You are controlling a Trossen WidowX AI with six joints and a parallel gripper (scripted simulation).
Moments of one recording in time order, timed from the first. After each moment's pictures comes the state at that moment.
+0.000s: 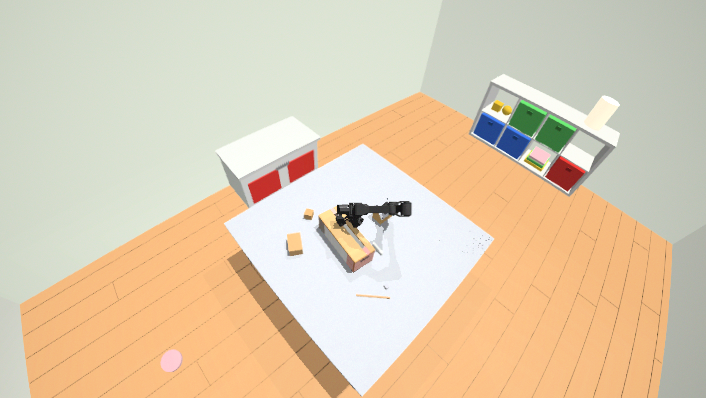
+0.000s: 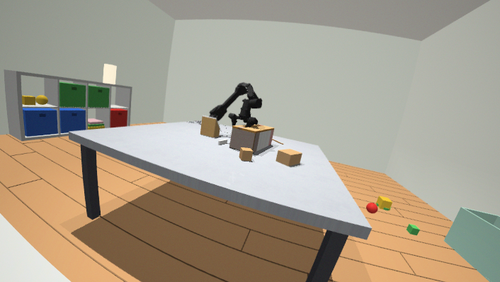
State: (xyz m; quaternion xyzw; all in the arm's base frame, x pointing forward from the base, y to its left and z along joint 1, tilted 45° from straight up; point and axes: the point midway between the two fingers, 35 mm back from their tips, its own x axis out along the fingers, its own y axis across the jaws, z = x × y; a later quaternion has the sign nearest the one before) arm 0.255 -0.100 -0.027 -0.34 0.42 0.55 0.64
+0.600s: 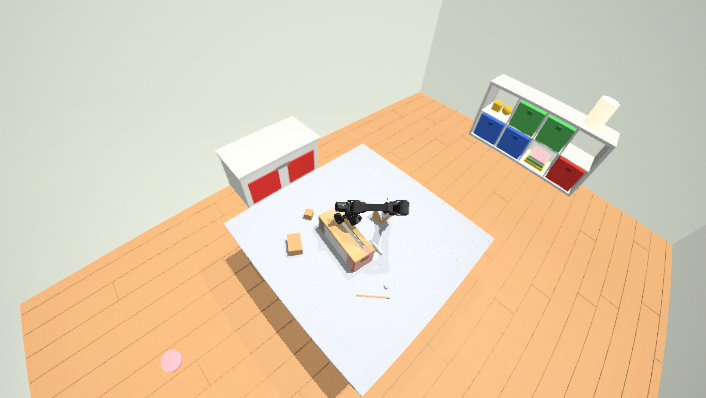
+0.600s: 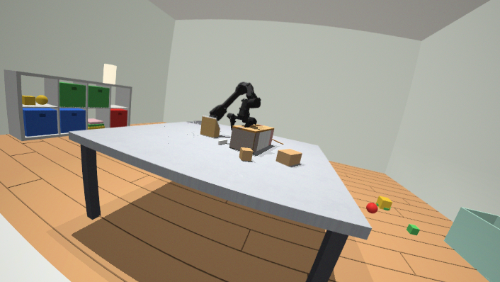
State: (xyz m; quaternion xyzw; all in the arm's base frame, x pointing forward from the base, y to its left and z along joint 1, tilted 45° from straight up) arm 0.253 -0.113 -0.040 -0.34 0.42 0.55 0.64
